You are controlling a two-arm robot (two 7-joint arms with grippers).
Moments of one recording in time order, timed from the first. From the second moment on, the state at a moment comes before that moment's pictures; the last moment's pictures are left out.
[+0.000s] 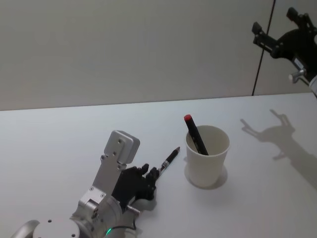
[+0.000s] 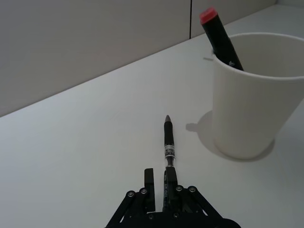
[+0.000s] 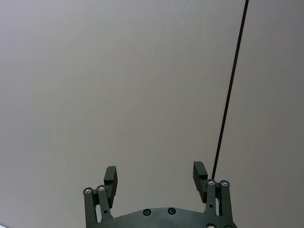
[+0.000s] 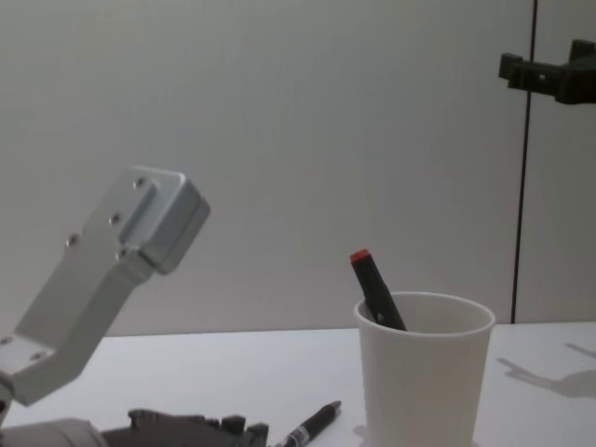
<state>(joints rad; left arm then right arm) 0.03 0.36 0.38 -1.81 -0.24 0.40 -0.07 0.42 0.36 -0.24 -1.47 0.33 -0.10 0.24</state>
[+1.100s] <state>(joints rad) 0.06 0.35 0.38 -1.85 -0.20 0.36 0.02 0.42 0.36 -0.24 -1.47 0.33 -0.10 0.24</state>
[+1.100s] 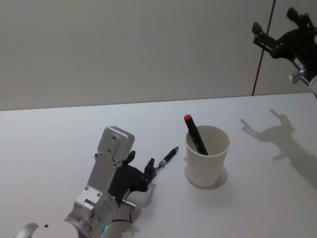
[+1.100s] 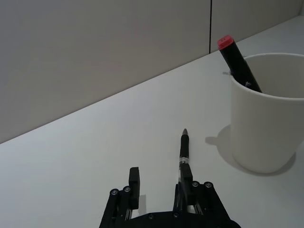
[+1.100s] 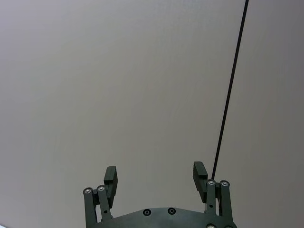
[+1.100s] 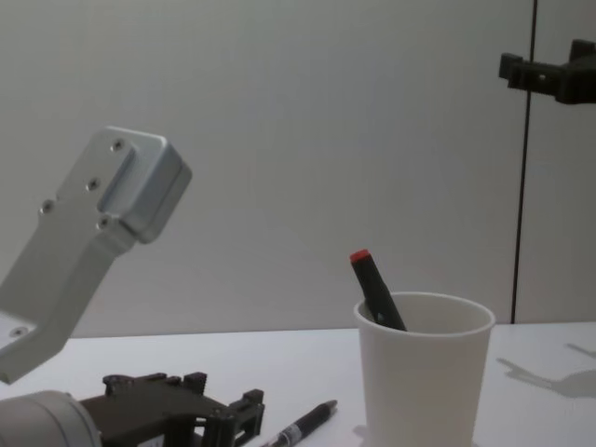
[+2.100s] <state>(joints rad) 0.06 0.36 0.37 -1.85 -0.21 0.36 -0.03 0.42 0.36 -0.24 -1.47 0.33 -0.10 0.24</state>
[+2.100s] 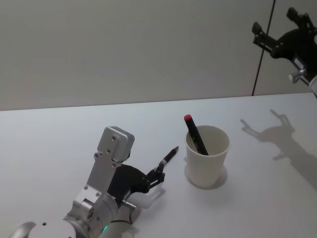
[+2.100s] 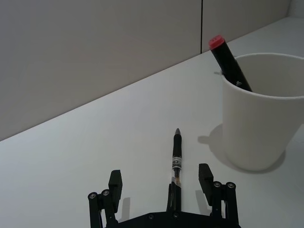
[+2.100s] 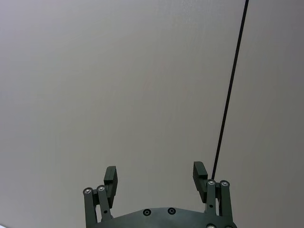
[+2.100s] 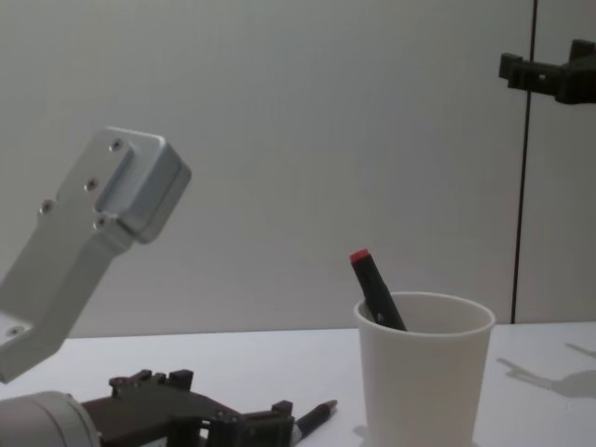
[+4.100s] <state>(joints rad) 0.06 0.35 0.38 -1.80 -0.17 0.41 -0.14 0.42 0.36 -0.24 -1.47 0.33 -0.10 0.24</state>
